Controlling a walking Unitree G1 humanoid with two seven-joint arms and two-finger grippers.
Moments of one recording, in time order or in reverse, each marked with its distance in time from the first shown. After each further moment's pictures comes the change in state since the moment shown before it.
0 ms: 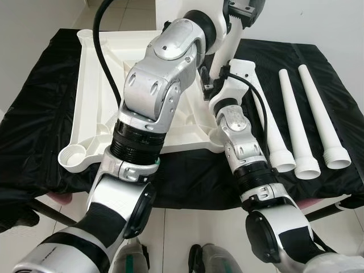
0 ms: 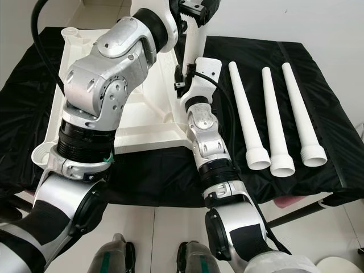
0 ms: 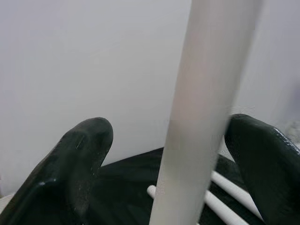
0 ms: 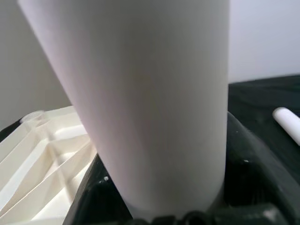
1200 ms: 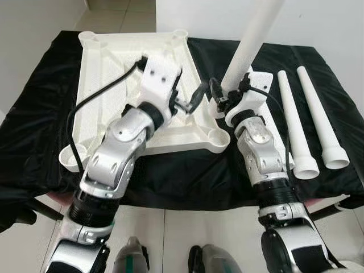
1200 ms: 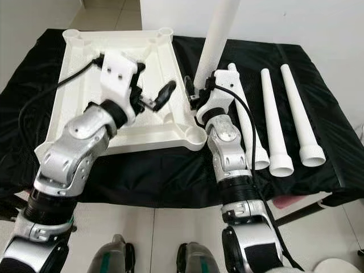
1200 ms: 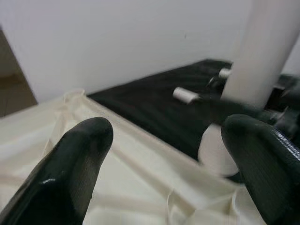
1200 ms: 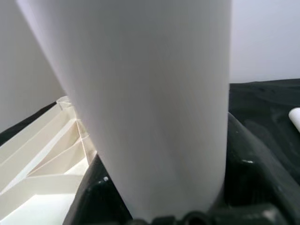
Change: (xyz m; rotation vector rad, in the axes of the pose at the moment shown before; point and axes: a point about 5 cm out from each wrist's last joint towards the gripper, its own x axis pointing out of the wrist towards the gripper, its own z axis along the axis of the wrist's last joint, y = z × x) left arm -0.098 0.033 -0.098 0.120 0.265 0.029; right arm -0.033 -0.024 -0.004 -0.027 -0.020 0.217
